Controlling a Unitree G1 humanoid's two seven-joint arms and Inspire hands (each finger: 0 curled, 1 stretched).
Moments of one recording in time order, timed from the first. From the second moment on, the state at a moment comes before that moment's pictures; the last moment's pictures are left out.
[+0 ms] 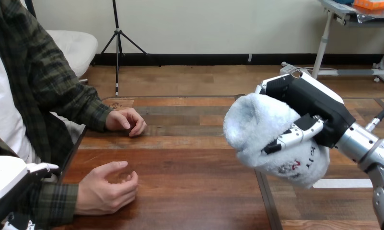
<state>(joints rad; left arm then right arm) 0.34 0.80 0.34 0.02 0.72 -0.48 -0.22 -0.49 -0.44 -0.10 0.69 0.29 -0.47 0.92</state>
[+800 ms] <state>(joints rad) 0.18 0.82 0.18 0.21 0.76 -0.47 -0.09 -0.42 -0.49 -0.14 0.44 0.38 -0.41 0.95</state>
